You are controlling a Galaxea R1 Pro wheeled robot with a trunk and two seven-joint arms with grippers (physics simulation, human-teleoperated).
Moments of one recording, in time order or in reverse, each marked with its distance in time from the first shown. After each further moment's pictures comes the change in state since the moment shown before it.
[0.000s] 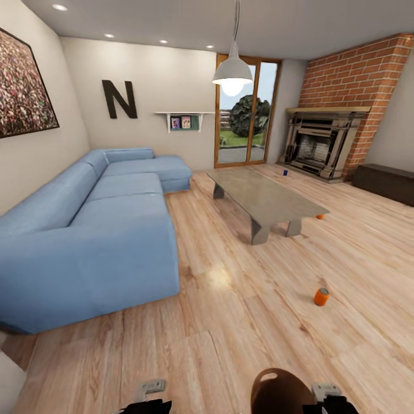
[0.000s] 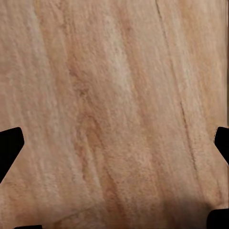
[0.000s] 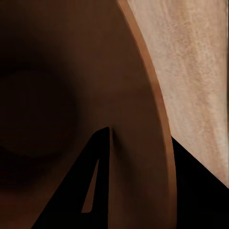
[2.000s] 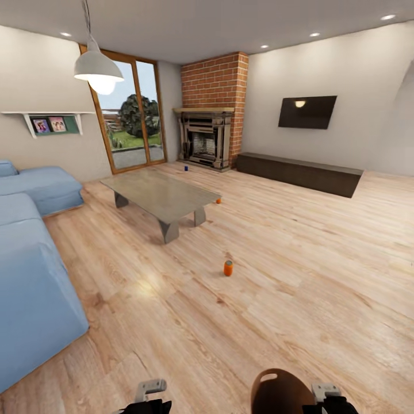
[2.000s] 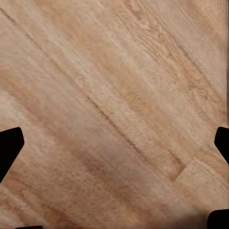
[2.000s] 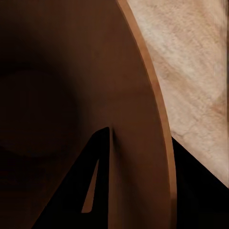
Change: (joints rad) left arm 0.000 0.000 0.000 0.001 -0.002 -0.005 0.000; right arm 0.000 0.000 0.002 0.002 0.000 0.000 -0.001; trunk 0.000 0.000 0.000
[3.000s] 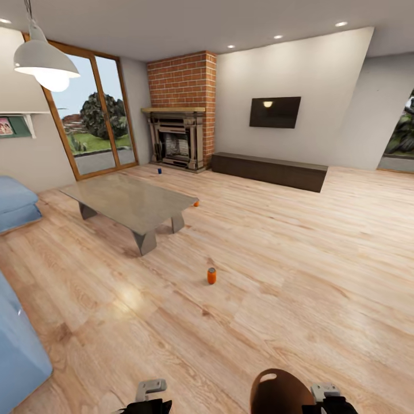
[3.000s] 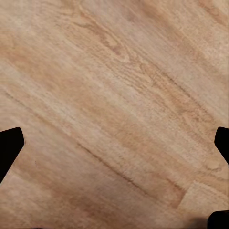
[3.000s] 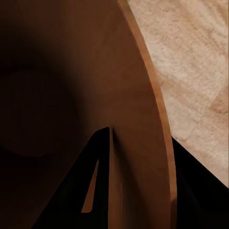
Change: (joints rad) left arm 0.000 0.001 -0.003 0.000 -0.001 -0.008 -0.005; right arm 0.000 0.003 0.001 0.000 0.001 -0.001 -0.001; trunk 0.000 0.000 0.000
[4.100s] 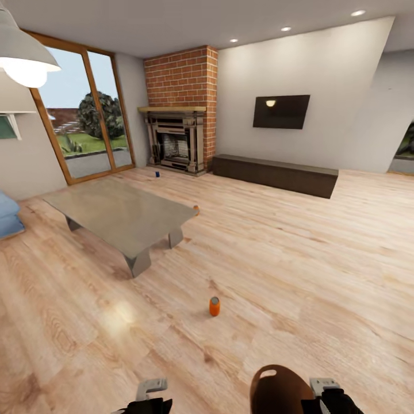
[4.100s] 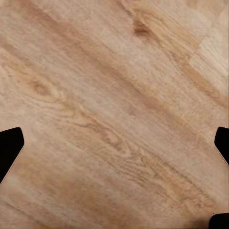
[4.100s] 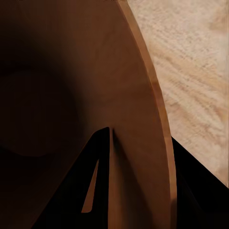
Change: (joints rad) left arm 0.000 -0.001 -0.006 0.000 -0.002 -0.016 0.000; right arm -0.004 -0.001 -0.003 -0.049 0.001 0.069 -0.002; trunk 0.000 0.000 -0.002
